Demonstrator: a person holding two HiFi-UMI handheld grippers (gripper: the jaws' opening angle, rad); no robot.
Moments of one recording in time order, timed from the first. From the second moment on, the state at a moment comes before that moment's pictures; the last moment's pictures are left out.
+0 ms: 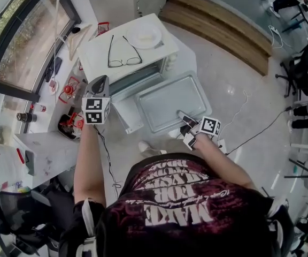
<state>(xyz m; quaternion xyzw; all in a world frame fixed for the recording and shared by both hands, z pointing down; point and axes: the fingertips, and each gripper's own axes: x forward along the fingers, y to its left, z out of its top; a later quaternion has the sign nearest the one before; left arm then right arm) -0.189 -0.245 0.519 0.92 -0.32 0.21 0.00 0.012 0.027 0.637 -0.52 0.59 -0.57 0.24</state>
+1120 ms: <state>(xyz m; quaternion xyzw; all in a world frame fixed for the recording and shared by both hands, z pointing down) 0.011 -0.050 0.498 0.88 -0.43 0.14 0.11 0.219 0.058 0.619 -0.39 0.67 -0.60 0.18</state>
